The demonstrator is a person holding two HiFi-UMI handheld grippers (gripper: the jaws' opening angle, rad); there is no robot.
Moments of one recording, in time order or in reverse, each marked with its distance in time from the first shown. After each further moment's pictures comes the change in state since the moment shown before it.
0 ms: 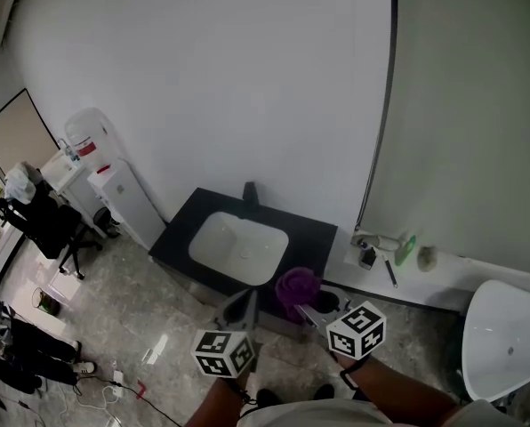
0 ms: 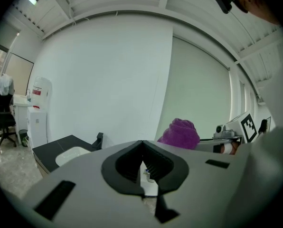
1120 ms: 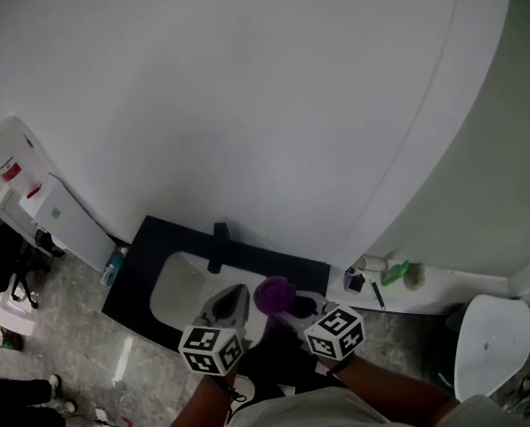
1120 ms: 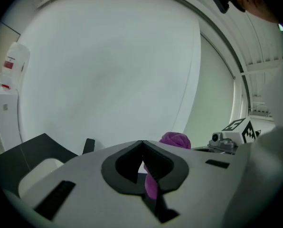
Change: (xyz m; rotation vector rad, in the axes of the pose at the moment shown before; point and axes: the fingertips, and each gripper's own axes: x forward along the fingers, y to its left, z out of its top) left arm 0.298 0.174 0.048 -0.081 0.106 -0.169; right arm 0.248 -0.215 0.020 0.057 0.189 -0.083
